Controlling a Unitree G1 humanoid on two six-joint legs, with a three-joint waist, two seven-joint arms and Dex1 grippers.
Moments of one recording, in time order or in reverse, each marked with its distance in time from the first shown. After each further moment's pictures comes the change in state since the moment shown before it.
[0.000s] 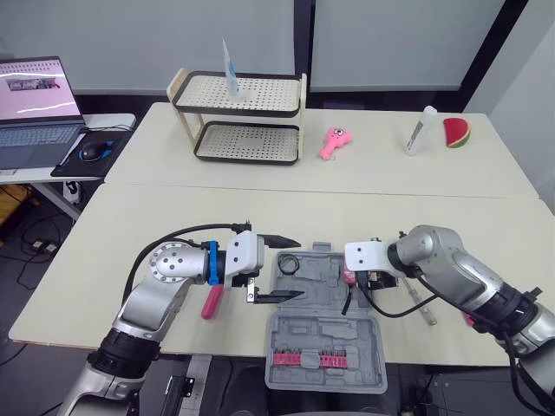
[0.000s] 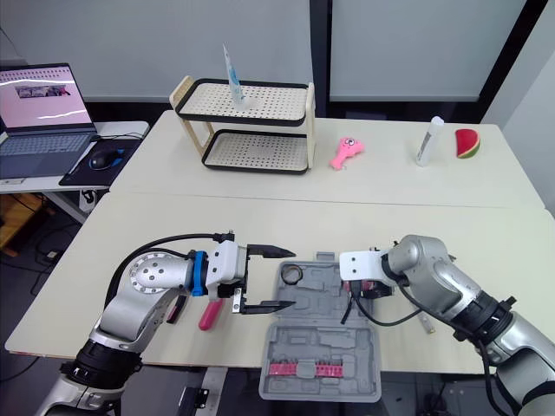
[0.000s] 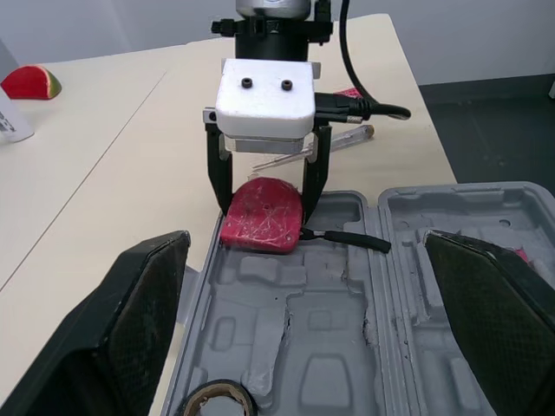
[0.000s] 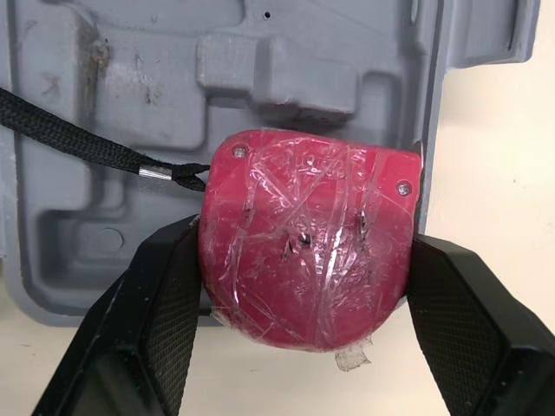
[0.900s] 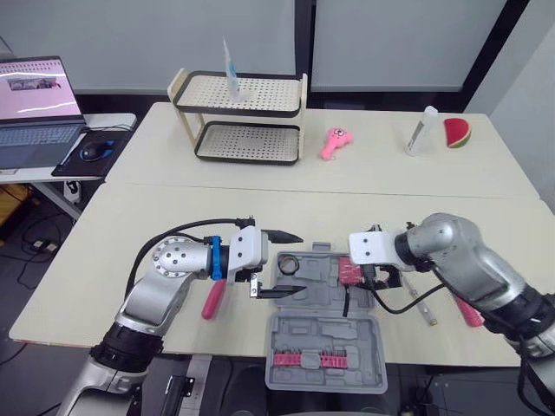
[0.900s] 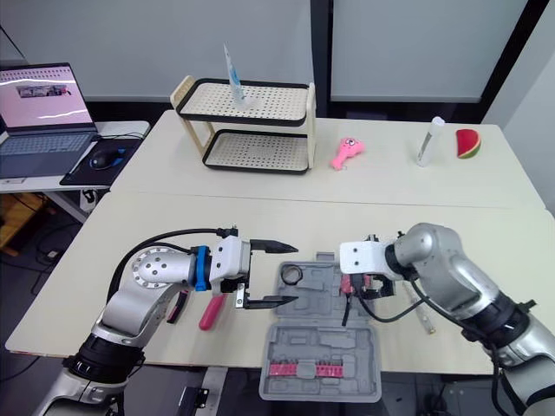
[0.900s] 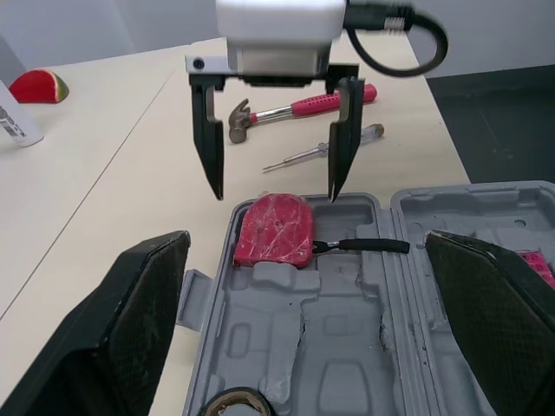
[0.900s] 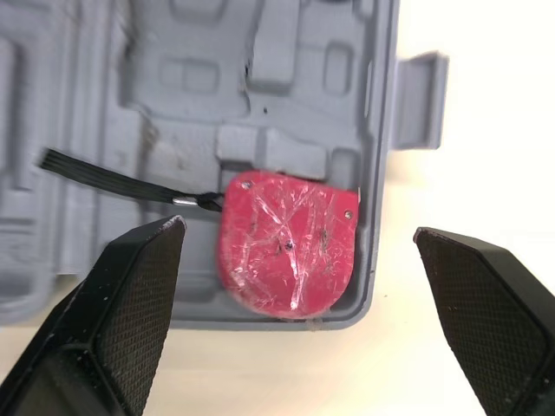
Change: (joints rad) left arm -0.039 -0.004 -0.018 0.024 0.015 0.009 0.009; right arm 0.041 -0.059 -0.192 -0.224 0.116 0.073 0.151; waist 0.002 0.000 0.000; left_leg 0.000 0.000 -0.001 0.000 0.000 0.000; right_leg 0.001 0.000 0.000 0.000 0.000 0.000
